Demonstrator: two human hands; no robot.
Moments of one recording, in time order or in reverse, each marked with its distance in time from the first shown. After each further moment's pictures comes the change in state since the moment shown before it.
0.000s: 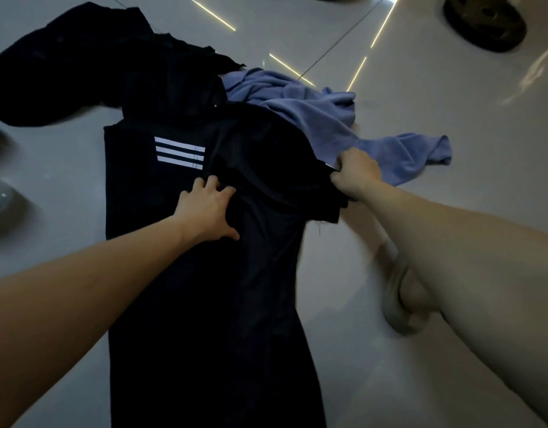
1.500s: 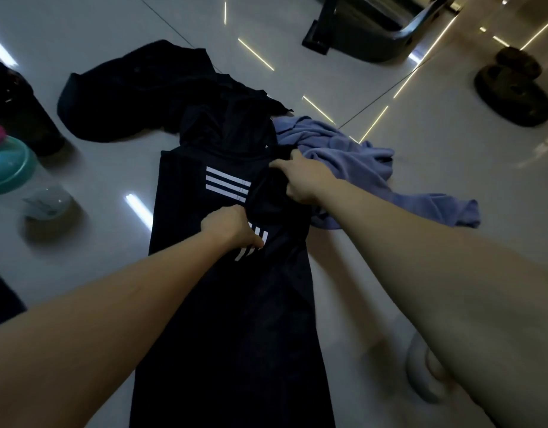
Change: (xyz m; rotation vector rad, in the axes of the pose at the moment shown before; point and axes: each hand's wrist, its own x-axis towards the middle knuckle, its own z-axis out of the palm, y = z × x) left_hand 0.011 -0.033 -0.024 -0.518 -0.094 -0.330; right_hand 0.030 -0.188 -0.030 -0.312 -0.148 -0.486
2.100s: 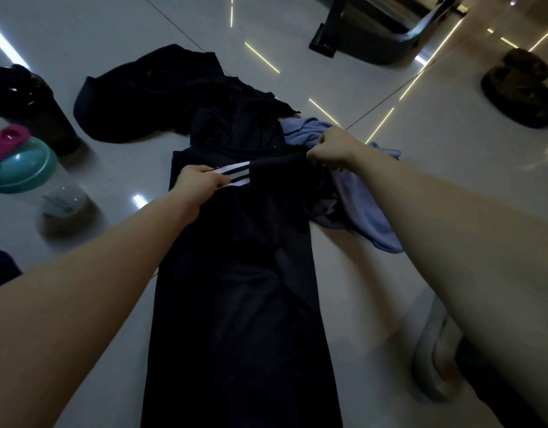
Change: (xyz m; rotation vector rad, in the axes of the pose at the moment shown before) left_hand -0.001 -0.046 -0.067 -1.063 0.215 -0.070; right_hand 0.012 0.044 -0.041 0.513 0.068 0.231
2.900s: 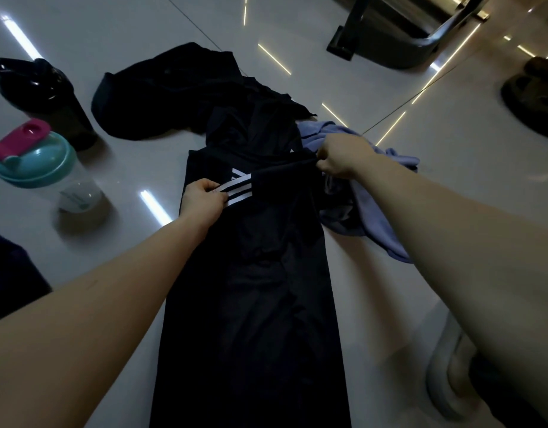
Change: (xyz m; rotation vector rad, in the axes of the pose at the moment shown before) left_hand 0.007 -0.044 -0.005 -0.011 0.174 -0.001; right_hand 0.017 -0.013 0.017 -0.584 0.062 -0.229
